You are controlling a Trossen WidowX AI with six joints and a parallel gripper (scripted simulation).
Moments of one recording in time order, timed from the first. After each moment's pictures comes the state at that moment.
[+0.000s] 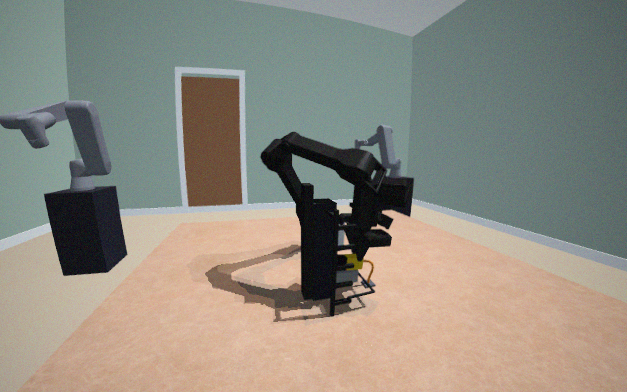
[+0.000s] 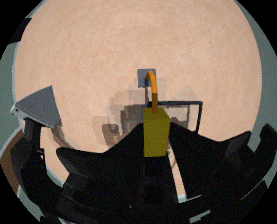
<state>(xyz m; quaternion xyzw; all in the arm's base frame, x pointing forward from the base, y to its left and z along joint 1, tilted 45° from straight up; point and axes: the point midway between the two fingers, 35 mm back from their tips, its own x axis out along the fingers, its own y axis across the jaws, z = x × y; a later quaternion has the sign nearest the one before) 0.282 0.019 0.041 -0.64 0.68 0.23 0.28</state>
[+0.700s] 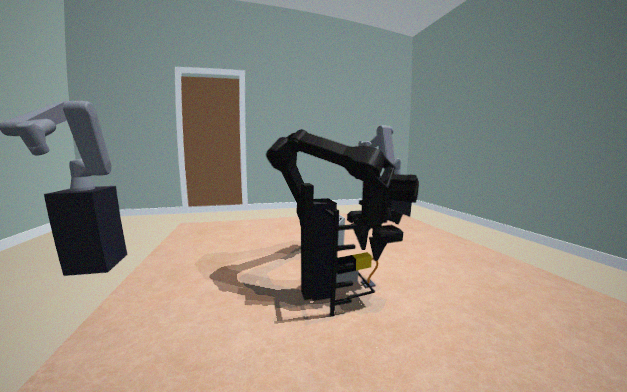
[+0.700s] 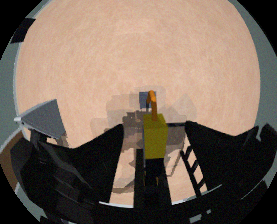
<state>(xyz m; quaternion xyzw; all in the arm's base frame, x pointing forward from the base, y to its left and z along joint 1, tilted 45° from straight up) 0.284 0.048 0.023 -0.63 0.67 0.25 0.30</state>
